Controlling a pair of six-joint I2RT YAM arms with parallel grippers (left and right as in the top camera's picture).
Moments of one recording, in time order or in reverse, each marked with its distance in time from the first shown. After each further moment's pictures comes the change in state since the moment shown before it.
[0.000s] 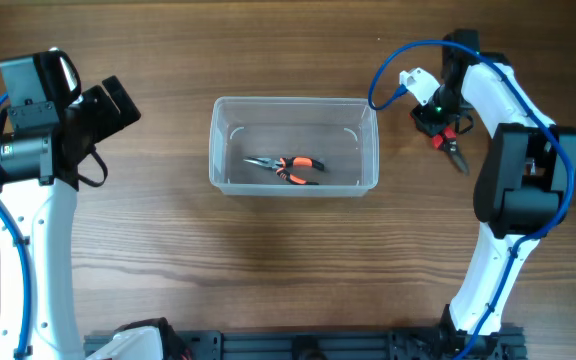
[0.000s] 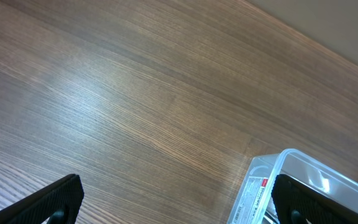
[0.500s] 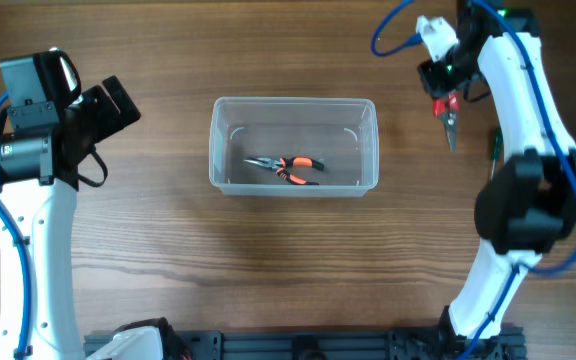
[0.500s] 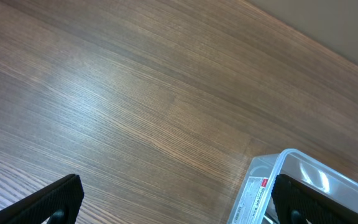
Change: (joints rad) left arm 0.000 0.000 0.000 0.000 0.000 0.000; right arm 0.057 -0.137 0.311 -0.290 -0.006 0.269
